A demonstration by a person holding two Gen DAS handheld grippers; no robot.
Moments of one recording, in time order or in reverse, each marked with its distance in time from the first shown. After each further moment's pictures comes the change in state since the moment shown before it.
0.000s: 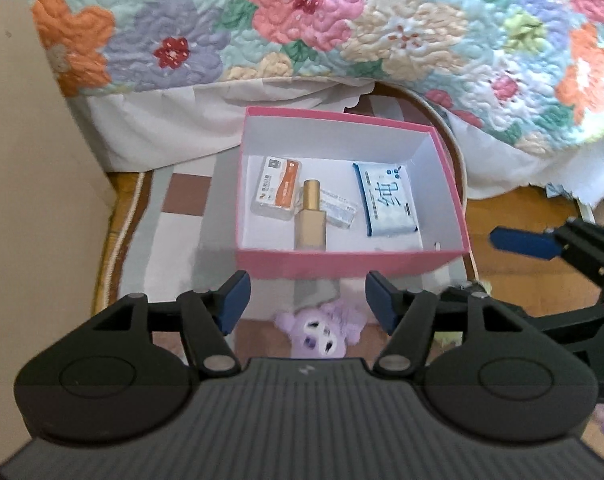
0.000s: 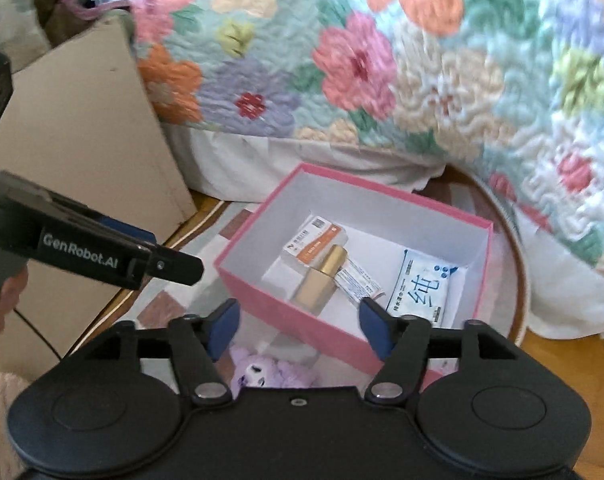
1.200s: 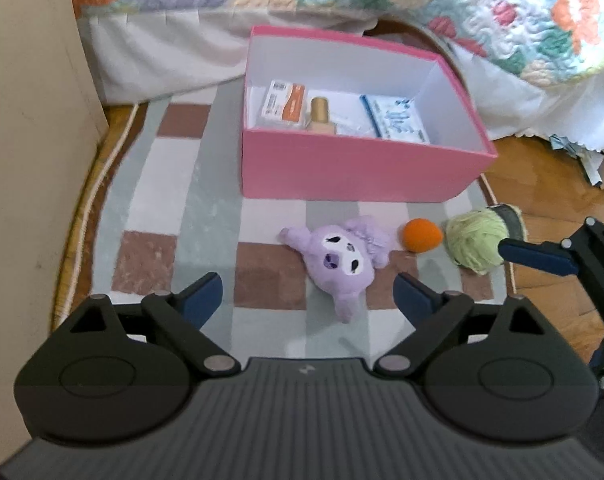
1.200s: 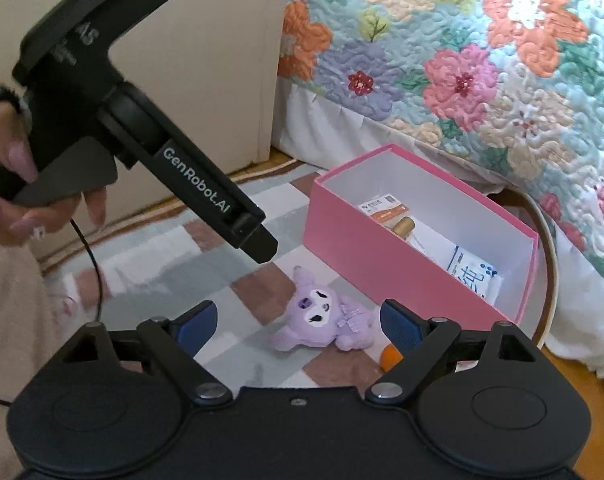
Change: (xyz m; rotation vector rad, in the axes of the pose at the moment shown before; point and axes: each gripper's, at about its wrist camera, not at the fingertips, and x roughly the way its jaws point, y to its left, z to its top) left arm 0.064 0.029 -0.111 0.005 -0.012 -0.034; right arm 0.014 0.097 -0.129 -0.335 -0.084 -0.014
